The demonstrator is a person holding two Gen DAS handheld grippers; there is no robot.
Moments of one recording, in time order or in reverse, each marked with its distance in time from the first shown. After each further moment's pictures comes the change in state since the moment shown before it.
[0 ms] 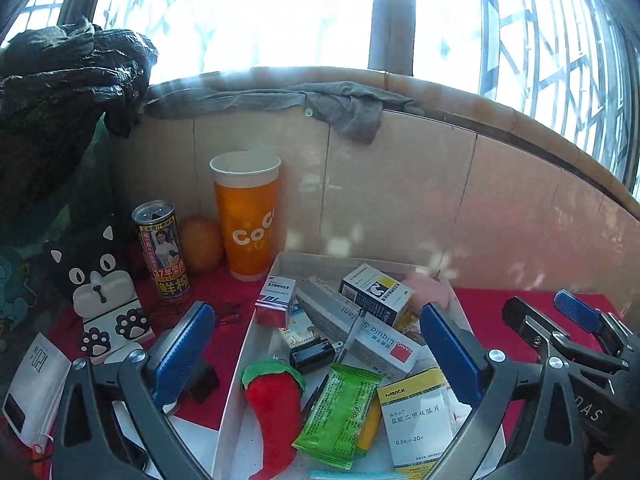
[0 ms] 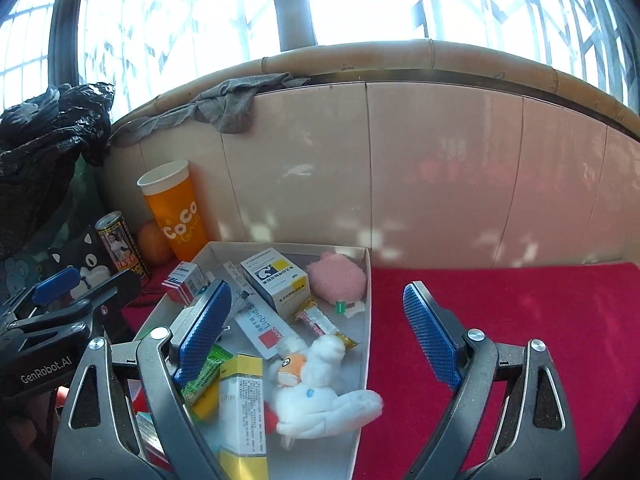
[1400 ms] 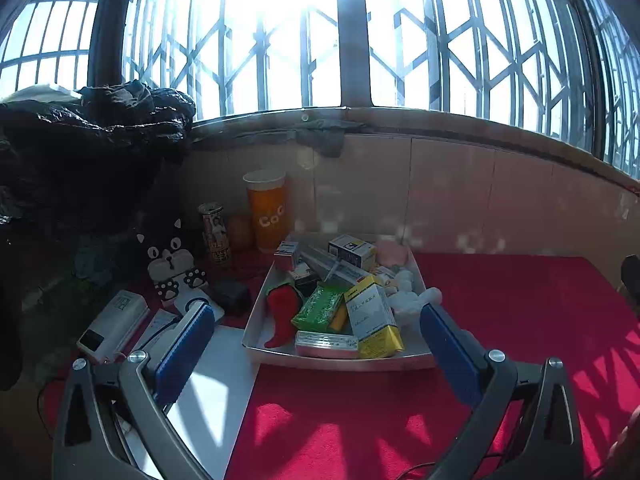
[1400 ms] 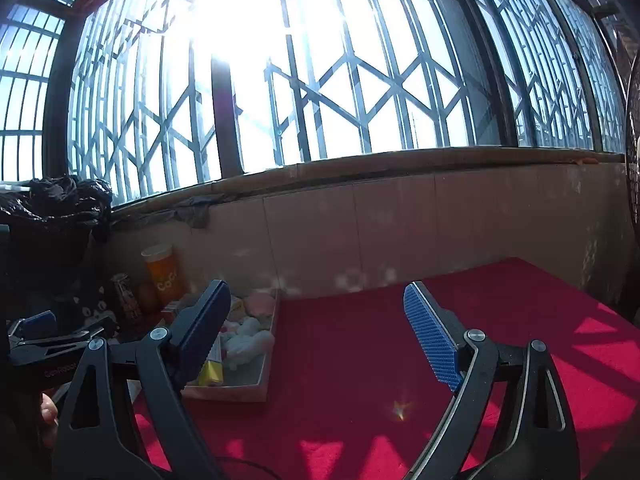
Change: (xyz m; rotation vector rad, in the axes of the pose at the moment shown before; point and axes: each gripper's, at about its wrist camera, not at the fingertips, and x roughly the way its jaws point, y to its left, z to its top) left arm -0.177 -0.052 -0.066 0.075 -0.055 0.084; right arm -0.259 -0.052 -0.079 0.110 -0.340 -0.199
